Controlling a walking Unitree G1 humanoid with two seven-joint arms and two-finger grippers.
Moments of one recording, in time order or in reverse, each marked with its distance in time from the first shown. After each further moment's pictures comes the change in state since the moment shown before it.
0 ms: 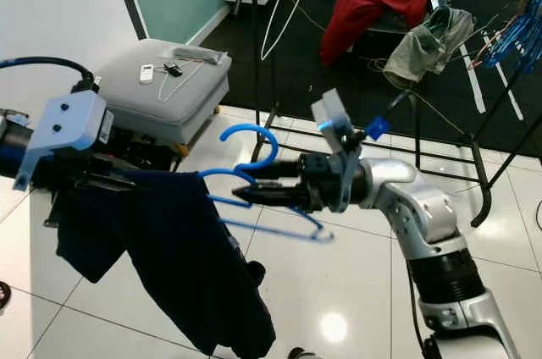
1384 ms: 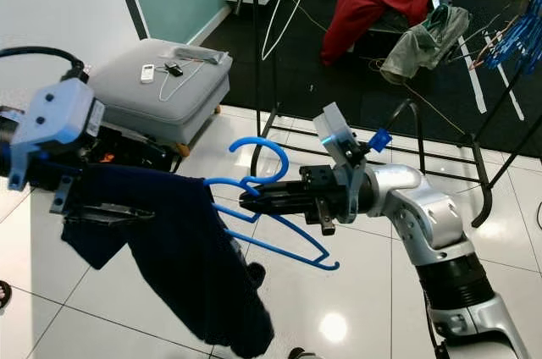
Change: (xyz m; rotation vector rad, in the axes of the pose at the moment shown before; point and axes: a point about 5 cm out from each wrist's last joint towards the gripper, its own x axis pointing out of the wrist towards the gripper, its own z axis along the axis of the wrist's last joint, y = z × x) left arm 0.001 -0.008 0.014 -0.006 -0.085 -0.032; right arm -0.002 0.012 -0.008 0.007 0.071 0.117
